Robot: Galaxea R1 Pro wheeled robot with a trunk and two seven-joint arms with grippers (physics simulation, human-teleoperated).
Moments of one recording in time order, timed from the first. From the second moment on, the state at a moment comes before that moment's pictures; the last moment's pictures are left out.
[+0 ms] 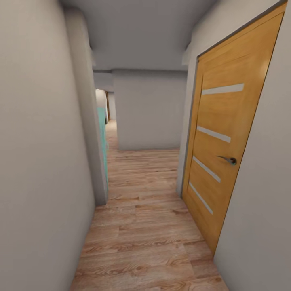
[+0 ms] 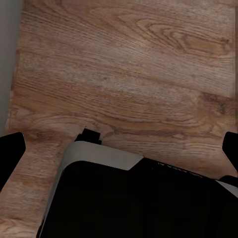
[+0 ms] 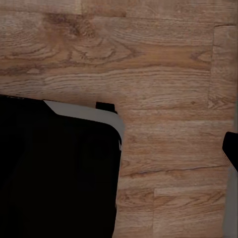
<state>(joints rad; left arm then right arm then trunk) -0.28 -0.01 -0.21 0.00 0.54 -0.03 0.04 -0.13 0.03 0.19 0.03 -0.02 -0.16 -0.13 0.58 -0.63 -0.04</state>
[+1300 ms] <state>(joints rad) -0.28 -0.01 -0.21 0.00 0.54 -0.03 0.04 -0.13 0.03 0.19 0.03 -0.02 -0.16 -0.13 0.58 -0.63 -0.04</state>
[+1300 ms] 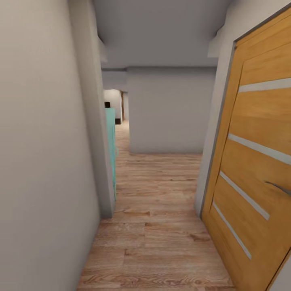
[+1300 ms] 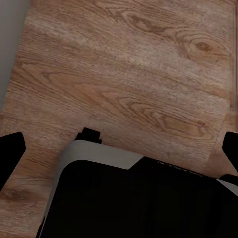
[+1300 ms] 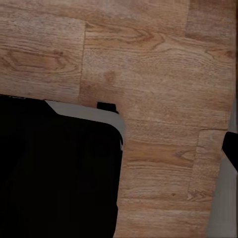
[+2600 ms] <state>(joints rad) -0.28 0.00 -0.21 0.00 0.54 -0.02 0.04 -0.13 0.03 0.19 0.03 -0.02 -0.16 -0.13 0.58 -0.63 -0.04</state>
